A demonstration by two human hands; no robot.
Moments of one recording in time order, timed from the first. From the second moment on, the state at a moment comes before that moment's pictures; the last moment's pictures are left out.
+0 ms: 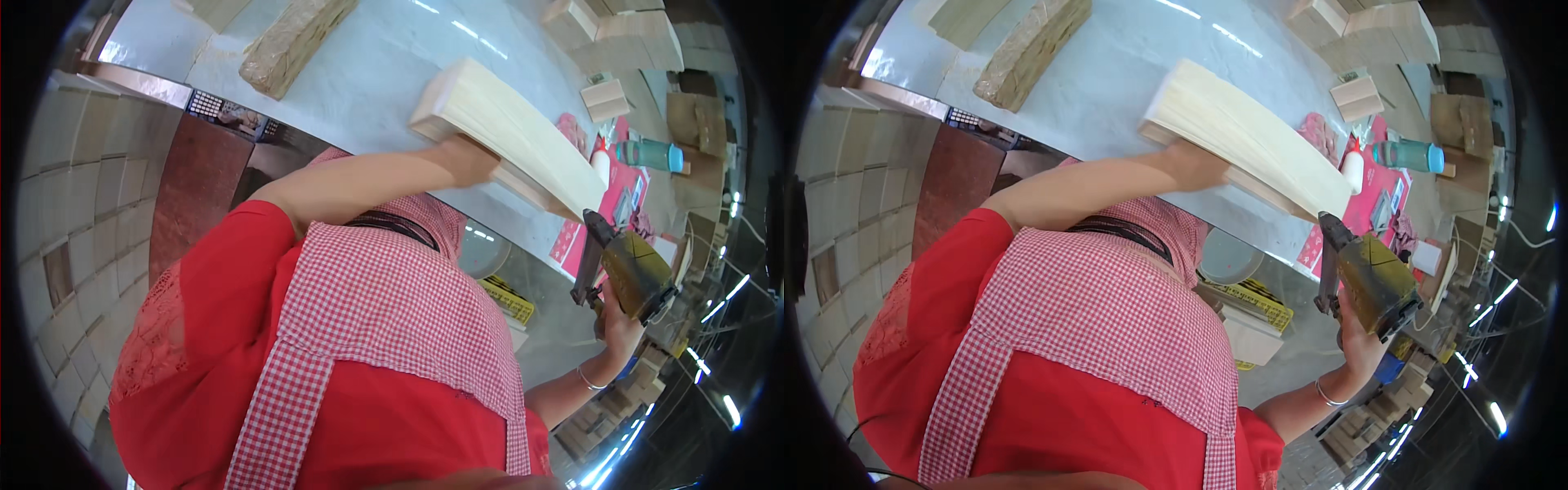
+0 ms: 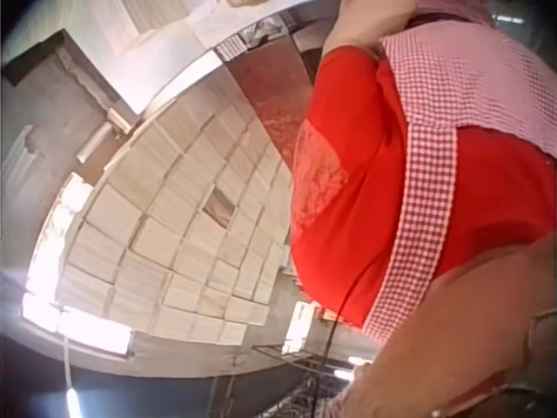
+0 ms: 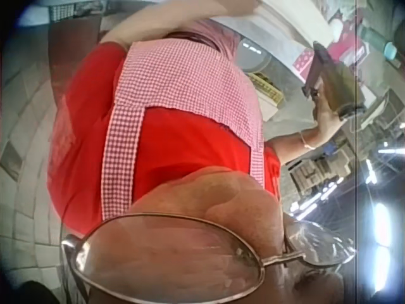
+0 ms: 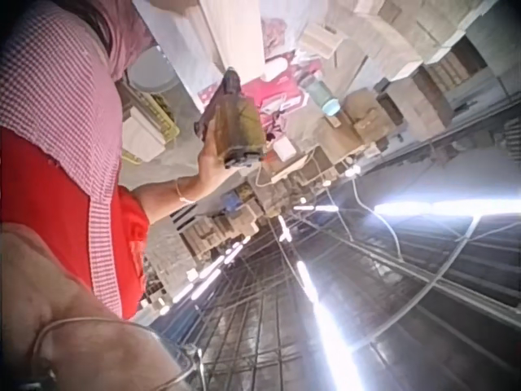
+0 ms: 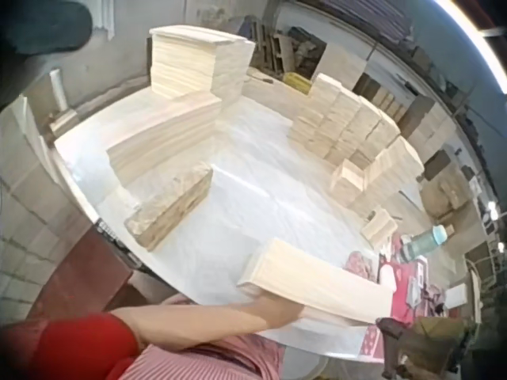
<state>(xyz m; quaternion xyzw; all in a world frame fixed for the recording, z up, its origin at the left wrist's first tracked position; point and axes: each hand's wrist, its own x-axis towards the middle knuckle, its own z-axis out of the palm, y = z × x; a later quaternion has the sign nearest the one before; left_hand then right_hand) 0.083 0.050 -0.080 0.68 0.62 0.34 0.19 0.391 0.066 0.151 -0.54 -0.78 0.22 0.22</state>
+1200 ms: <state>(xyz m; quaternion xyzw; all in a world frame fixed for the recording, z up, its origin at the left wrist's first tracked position) -0.045 0.022 -0.045 0.59 0.47 0.54 0.37 0.405 0.127 0.113 -0.67 -0.69 0.24 0.14</state>
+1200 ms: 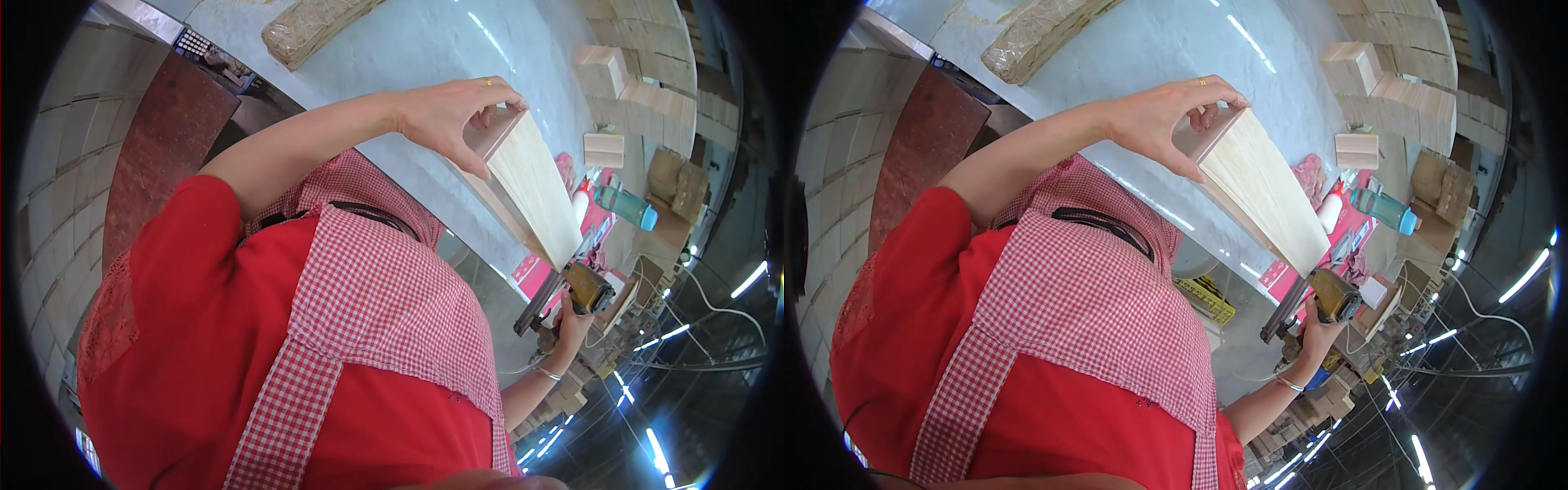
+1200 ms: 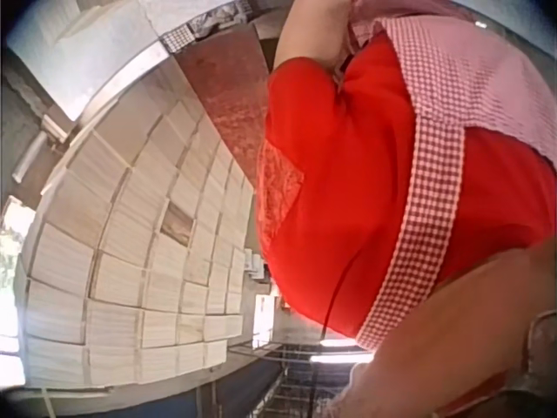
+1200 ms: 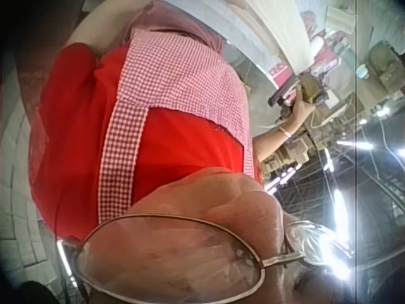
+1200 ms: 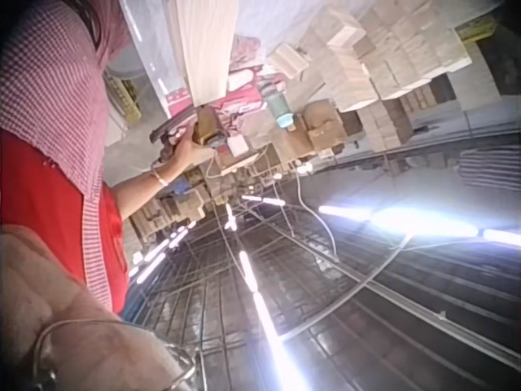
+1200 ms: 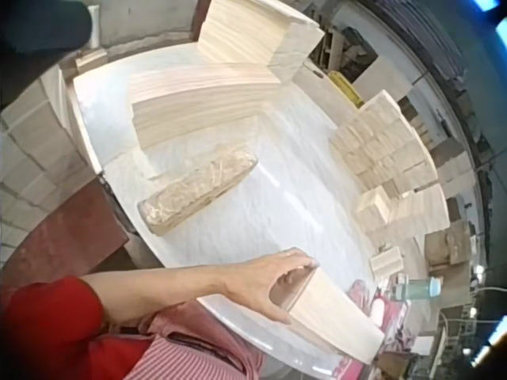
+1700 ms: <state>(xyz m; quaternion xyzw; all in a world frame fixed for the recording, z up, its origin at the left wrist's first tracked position) -0.044 0.030 -0.062 0.57 0.43 0.58 0.39 0.405 0.141 0.124 -0.69 -0.68 0.22 0.05</state>
